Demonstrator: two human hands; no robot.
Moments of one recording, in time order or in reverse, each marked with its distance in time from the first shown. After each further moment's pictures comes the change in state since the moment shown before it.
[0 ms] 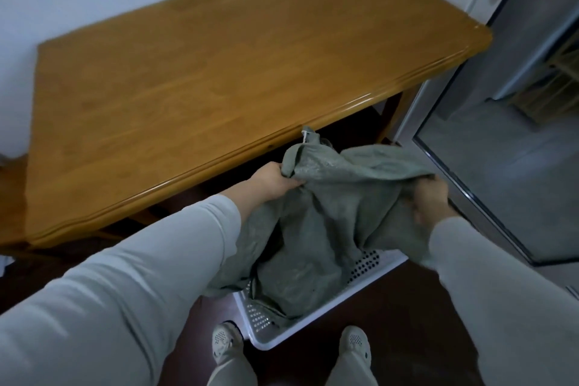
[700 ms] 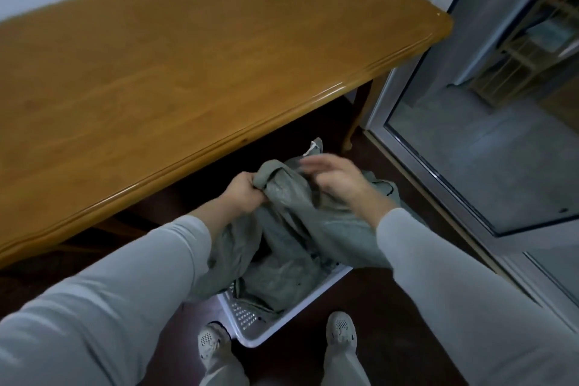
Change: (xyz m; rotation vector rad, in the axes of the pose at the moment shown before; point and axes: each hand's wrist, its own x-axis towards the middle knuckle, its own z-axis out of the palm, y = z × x) left_hand 0.019 -0.039 0.023 -0.125 0.048 0.129; right_hand -0.078 -0.016 0.055 -0.395 -0.714 -0.216
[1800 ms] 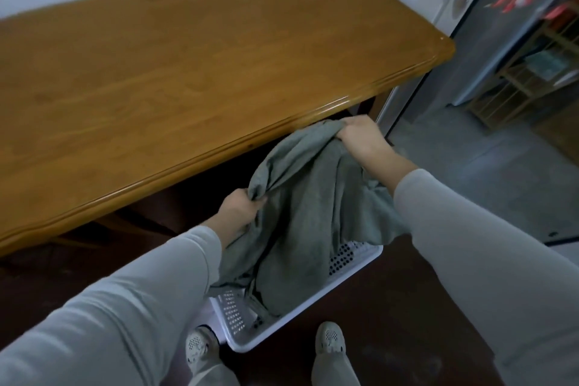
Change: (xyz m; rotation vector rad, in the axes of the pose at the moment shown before) left_hand -0.009 -0.017 -0.001 0.019 0.061 -0.267; right_hand 0.012 -0.078 -0.029 -0.289 0.252 -0.088
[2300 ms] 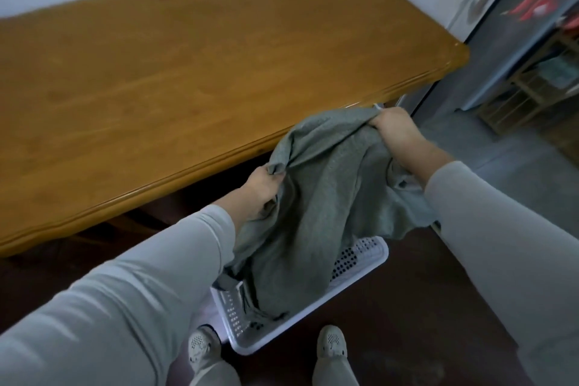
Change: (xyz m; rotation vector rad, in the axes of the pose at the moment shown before) left_hand 0.007 0.047 -0.017 -0.533 -0.130 0.084; right_hand 0.030 0.002 -0.031 -0.731 0.041 -0.154
